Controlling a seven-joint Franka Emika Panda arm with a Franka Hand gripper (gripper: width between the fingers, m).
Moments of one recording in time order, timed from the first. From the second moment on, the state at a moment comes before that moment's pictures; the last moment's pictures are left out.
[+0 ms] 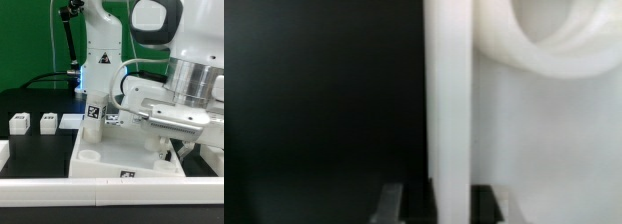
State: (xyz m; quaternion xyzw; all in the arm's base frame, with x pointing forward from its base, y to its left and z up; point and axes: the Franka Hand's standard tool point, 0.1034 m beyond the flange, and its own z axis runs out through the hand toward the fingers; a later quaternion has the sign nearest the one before) arm 0.574 0.076 0.014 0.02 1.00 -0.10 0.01
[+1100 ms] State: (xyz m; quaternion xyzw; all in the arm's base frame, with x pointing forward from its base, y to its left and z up) arm 0.570 0.039 0.008 -0.05 1.00 0.02 -0.01
